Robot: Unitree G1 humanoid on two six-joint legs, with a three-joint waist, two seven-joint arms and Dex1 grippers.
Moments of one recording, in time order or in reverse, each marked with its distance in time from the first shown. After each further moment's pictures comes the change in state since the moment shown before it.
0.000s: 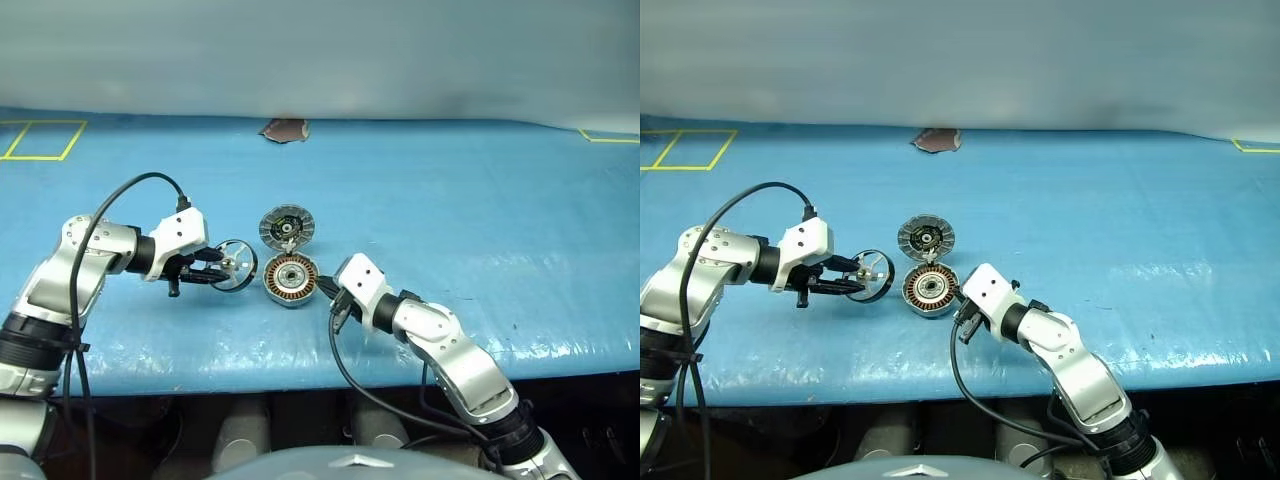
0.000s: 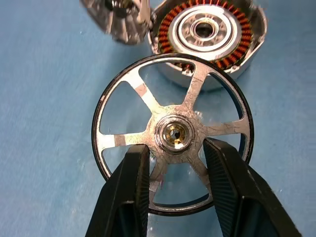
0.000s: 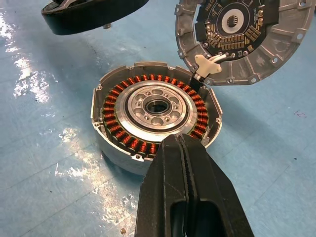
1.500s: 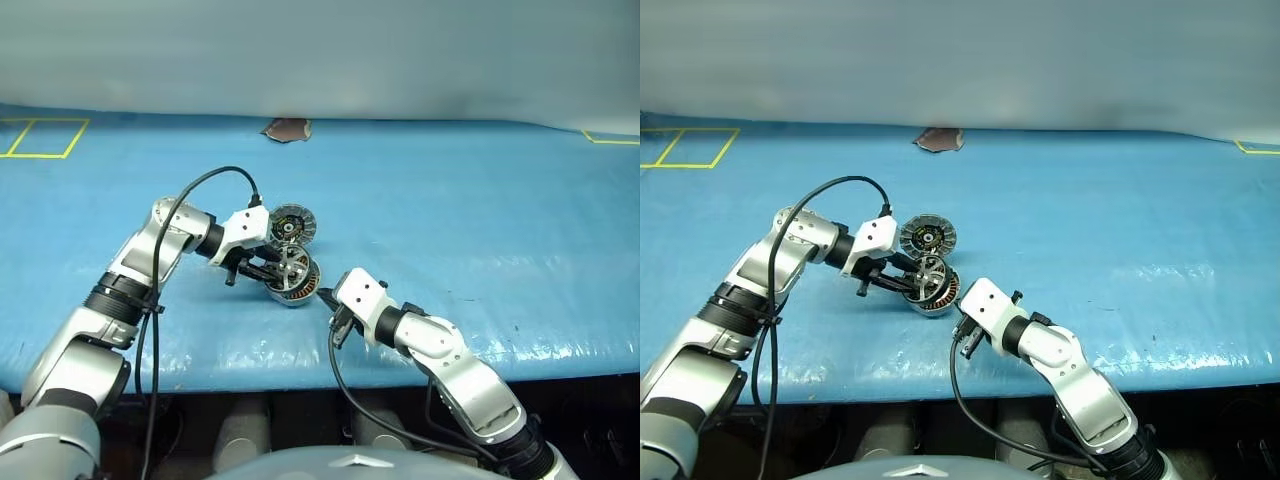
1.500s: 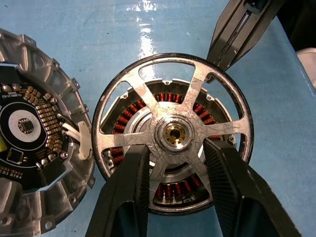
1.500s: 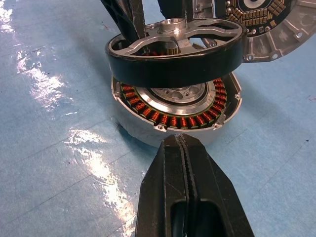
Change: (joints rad) left arm -0.269 -0.257 -0.245 0.301 0.117 -0.162 -0.128; right arm 0.071 -0.048 0.038 -0.080 -0.056 0.040 -0.023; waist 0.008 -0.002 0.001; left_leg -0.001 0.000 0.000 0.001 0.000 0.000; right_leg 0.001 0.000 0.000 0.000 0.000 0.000
